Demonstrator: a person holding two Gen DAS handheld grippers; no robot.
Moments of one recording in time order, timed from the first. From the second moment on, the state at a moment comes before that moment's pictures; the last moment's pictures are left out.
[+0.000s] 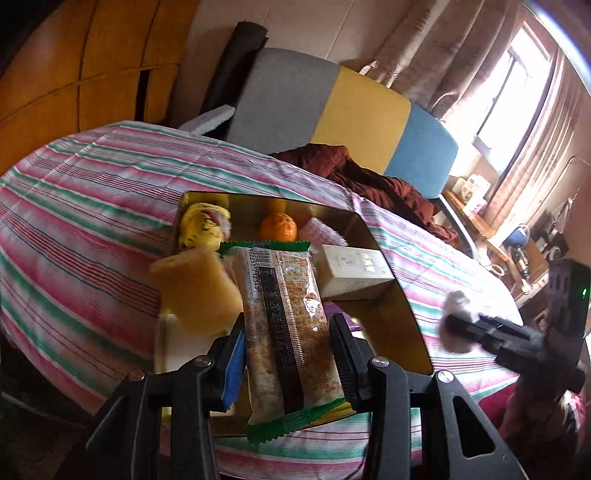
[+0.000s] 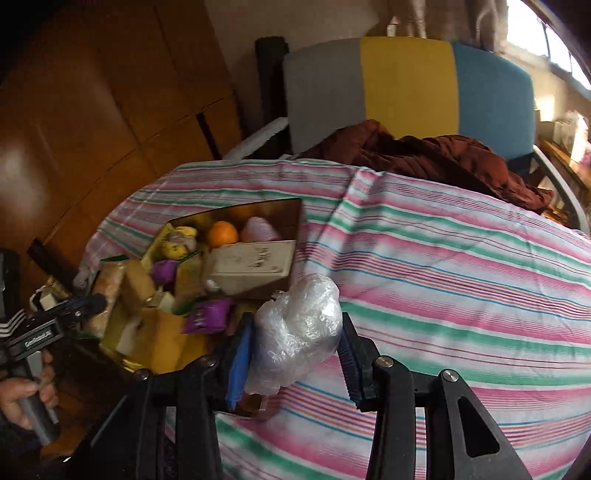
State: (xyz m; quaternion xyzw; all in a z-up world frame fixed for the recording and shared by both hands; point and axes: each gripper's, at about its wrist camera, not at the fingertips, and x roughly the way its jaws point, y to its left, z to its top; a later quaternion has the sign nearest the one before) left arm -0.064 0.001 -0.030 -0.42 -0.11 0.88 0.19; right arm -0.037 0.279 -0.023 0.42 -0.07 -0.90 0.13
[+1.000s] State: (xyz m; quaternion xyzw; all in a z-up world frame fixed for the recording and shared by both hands) left arm -0.100 0.033 -0.053 -0.44 -0.09 0.88 0.16; right arm -0.040 0.203 -0.072 0.47 -0.04 -0.87 0.15
